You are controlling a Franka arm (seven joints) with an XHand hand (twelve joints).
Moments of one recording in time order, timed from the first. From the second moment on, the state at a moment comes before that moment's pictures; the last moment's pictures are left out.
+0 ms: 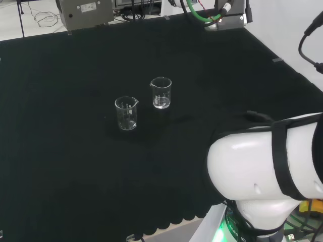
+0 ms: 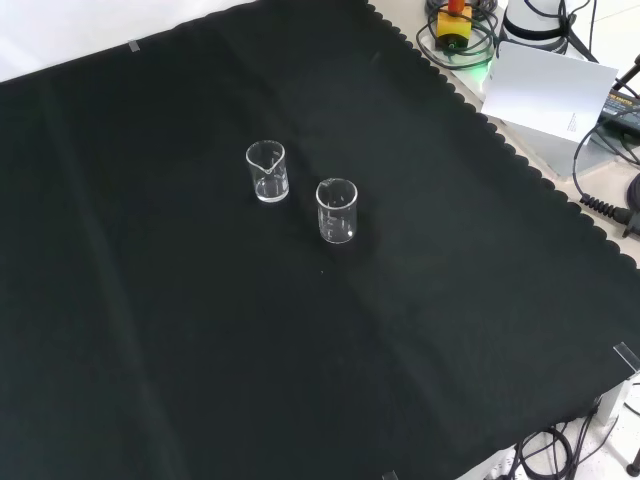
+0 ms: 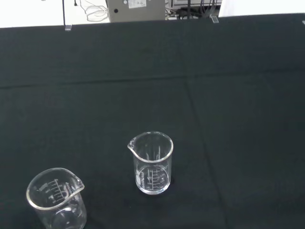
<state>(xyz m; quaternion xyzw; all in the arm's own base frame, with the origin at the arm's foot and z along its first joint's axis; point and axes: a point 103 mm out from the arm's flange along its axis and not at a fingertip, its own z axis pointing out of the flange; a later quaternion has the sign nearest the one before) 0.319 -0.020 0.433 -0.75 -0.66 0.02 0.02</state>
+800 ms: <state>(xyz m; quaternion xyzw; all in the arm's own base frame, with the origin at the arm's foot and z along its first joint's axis) 0.399 -0.047 0.345 -0.75 -0.65 0.05 0.08</state>
